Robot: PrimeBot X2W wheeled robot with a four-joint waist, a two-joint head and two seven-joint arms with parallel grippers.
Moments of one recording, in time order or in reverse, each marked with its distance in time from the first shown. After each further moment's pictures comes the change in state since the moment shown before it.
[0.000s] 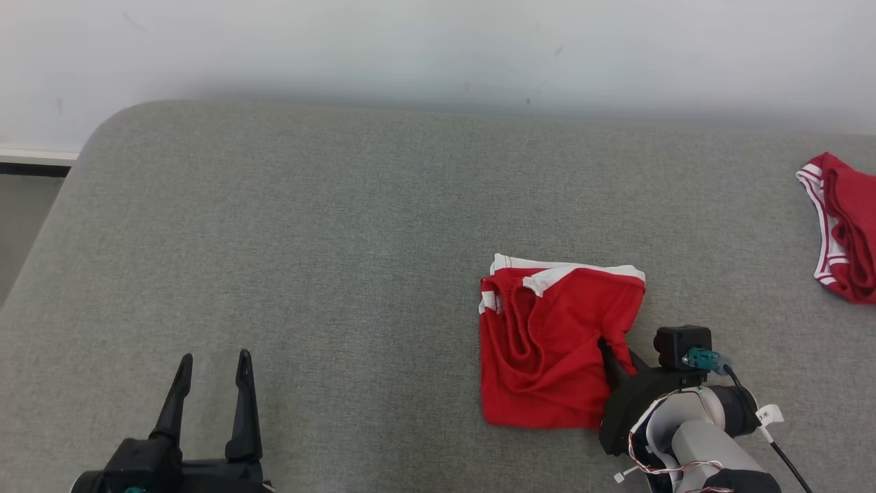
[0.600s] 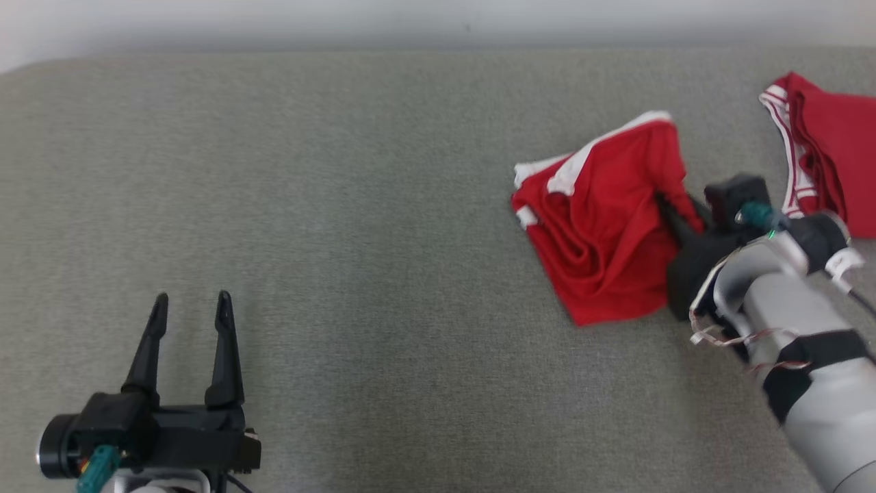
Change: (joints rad) left arm -0.102 0.015 0.023 -0.041 0.013 -0.015 0.000; right arm -0.310 -0.239 0.257 -0.056 -0.014 0.000 0.036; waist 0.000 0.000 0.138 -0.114
